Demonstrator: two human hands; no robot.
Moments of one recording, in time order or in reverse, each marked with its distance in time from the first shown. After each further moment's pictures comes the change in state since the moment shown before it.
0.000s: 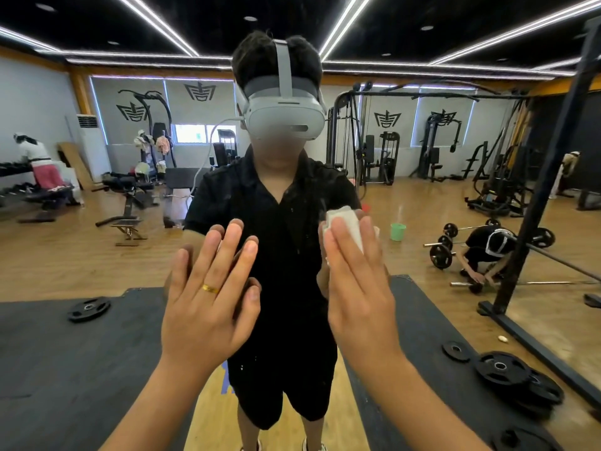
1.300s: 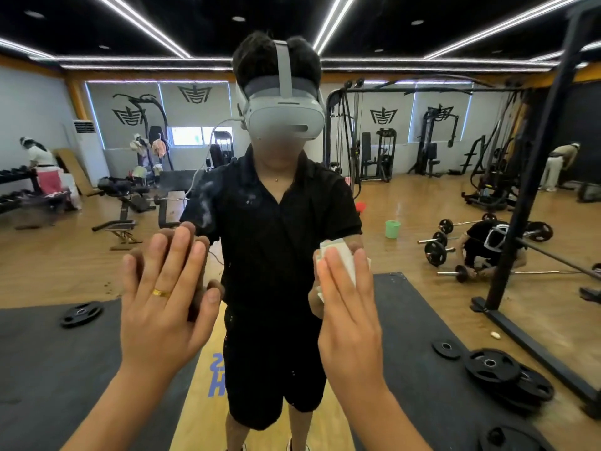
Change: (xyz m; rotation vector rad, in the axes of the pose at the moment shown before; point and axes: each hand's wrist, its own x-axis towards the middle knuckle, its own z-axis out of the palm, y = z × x) left_hand 0.021 0.069 0.028 -0.006 0.065 -0.010; right_hand -0.056 0.081 -0.051 0.055 0.045 0.171
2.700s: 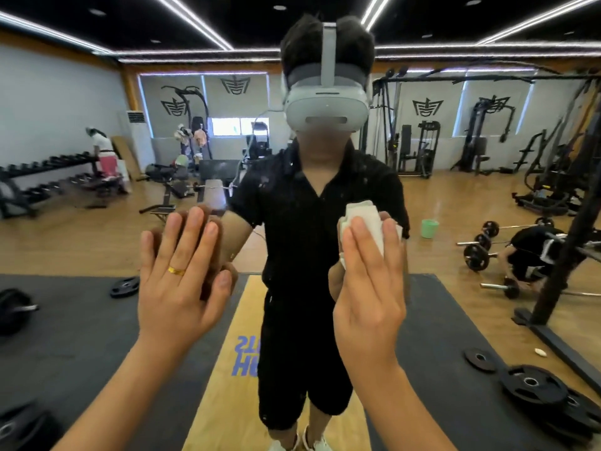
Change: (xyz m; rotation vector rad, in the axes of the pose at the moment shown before) left_hand 0.001 0.004 0.000 0.063 -0.011 -0.021; right_hand 0.025 0.015 0.015 0.186 0.224 -0.044
